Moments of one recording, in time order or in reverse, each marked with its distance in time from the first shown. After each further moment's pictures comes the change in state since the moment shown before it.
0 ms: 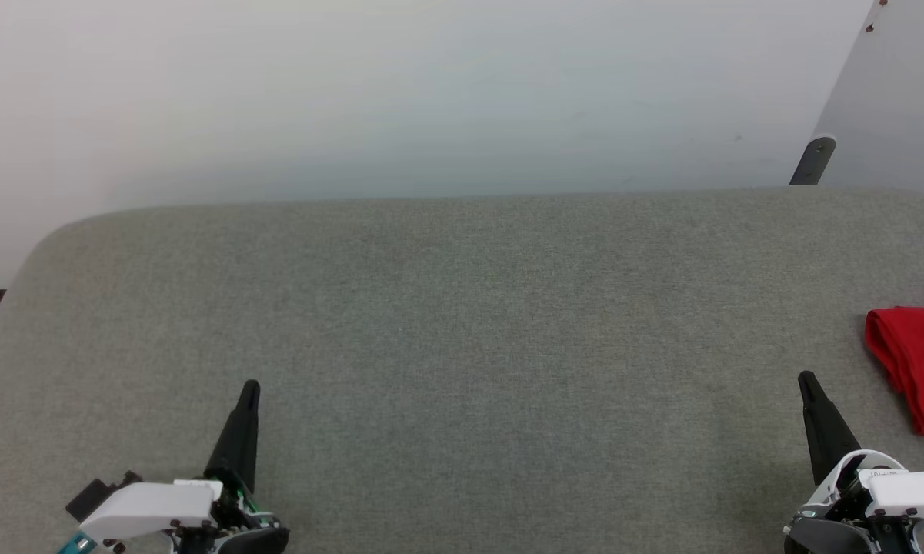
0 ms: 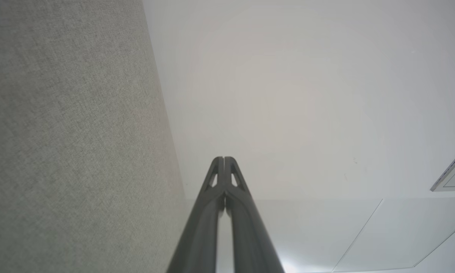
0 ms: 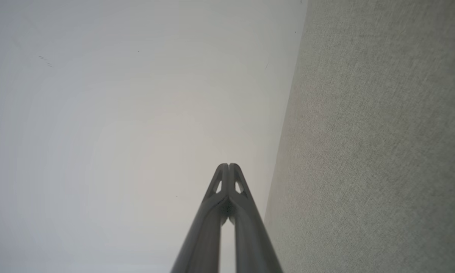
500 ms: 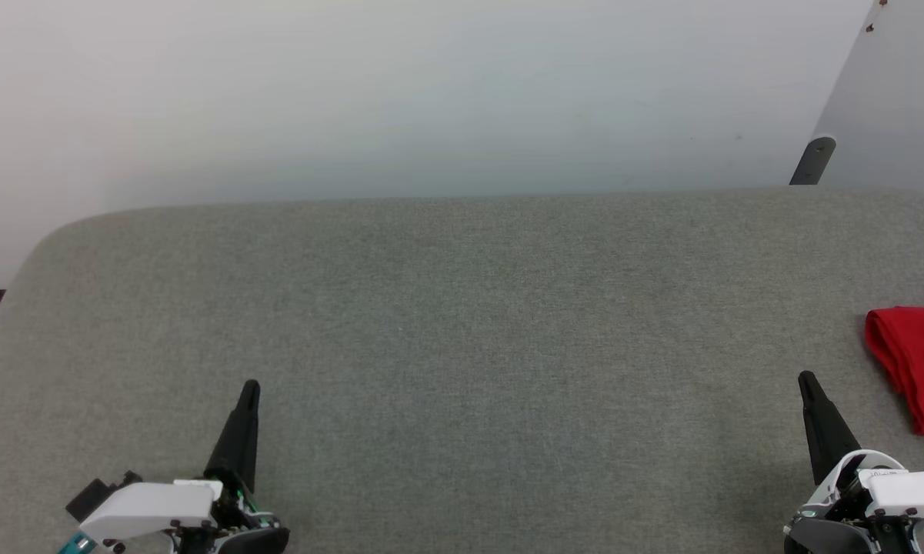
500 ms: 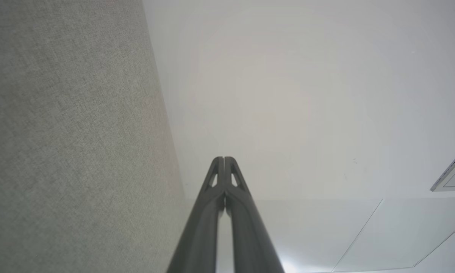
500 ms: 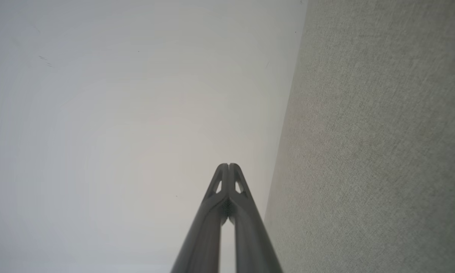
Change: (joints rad) left arm 0.000 0.000 0.000 0.000 0.000 0.000 0.000; right arm 0.000 0.000 0.000 0.000 0.000 0.000 0.000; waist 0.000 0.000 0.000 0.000
